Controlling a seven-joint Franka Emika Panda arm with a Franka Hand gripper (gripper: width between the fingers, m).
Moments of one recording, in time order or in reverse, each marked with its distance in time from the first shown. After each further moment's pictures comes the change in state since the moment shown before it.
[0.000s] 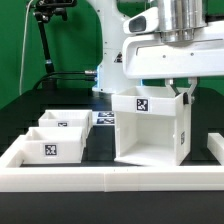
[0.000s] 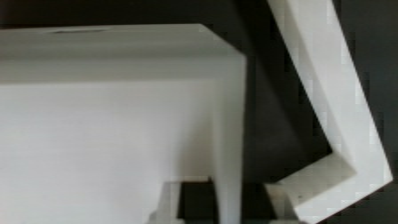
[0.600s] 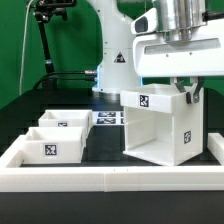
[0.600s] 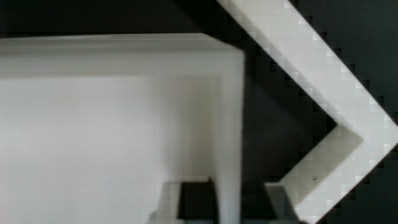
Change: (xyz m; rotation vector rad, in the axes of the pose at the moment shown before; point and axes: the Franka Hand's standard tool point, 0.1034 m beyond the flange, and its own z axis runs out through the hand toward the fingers) arm -0.004 -0.004 0.000 0.017 -0.020 0.448
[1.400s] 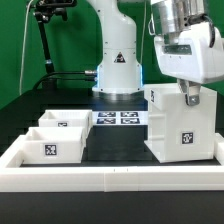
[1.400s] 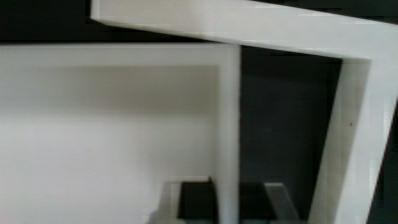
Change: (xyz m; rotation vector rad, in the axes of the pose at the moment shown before) arm -0.002 -0.003 0.003 0.014 -0.037 0.398
